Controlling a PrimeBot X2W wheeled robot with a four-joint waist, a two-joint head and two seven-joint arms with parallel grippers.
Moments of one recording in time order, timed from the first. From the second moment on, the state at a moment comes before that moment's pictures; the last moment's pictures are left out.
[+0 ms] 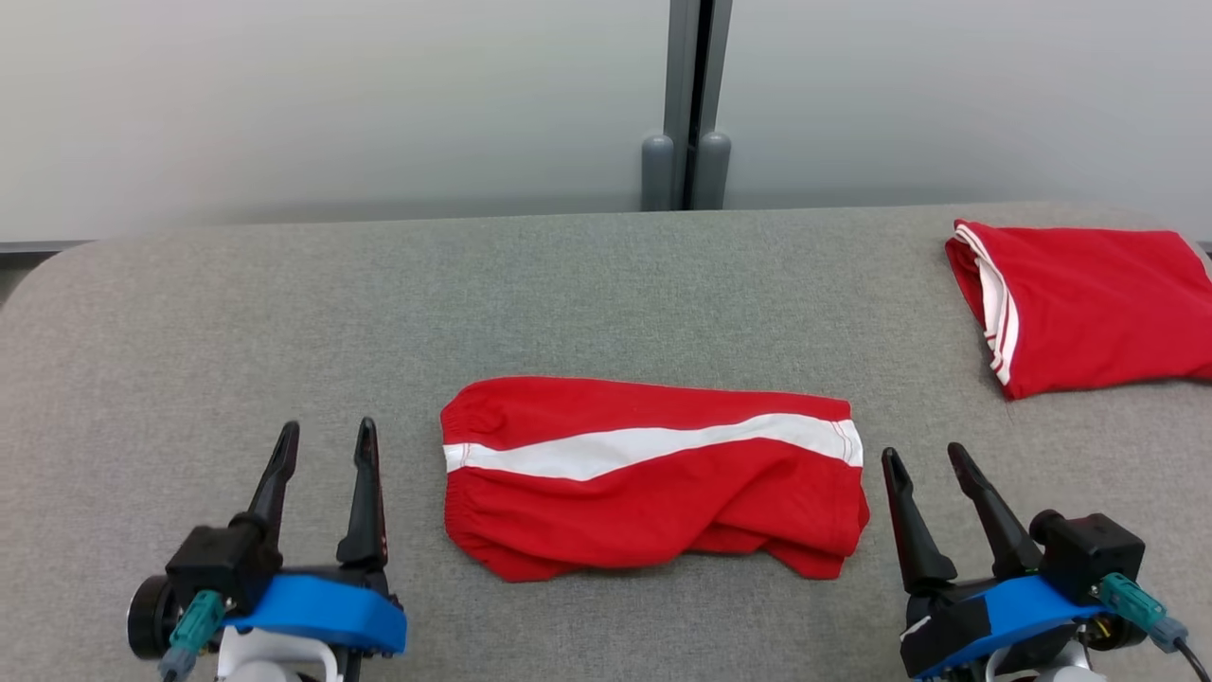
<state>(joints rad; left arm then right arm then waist) -0.13 0.26 -0.32 0.22 -0.45 0.10 -0.26 -0.06 -0.05 0.04 0.19 0.24 0.13 -0.15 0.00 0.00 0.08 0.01</state>
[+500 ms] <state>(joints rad) 0.01 0.22 -0.18 0.22 -0.36 0.01 -0.26 -0.04 -0.05 -0.01 0.18 0.20 0.13 -0.11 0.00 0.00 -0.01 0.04</state>
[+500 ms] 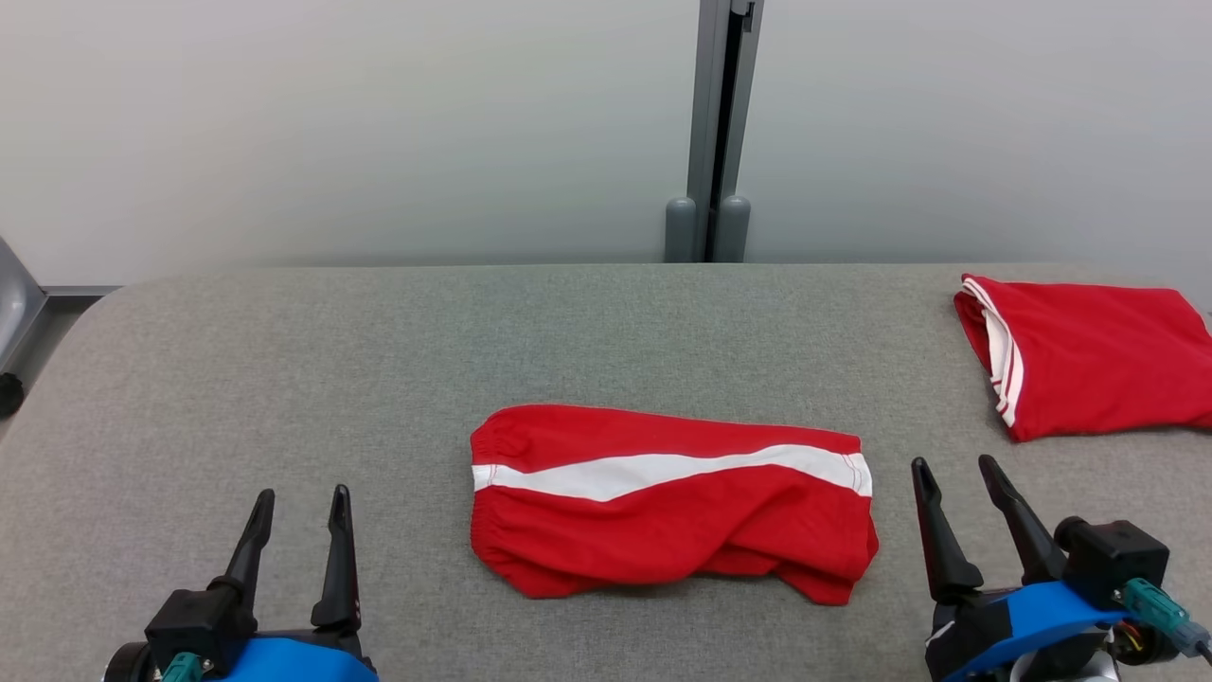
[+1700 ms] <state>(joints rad) -0.04 0.24 -0.24 0.28 -0.39 -0.01 -0.16 -0.01 -0.05 -0.02 0.19 0.22 0.13 -0.11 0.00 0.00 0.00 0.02</state>
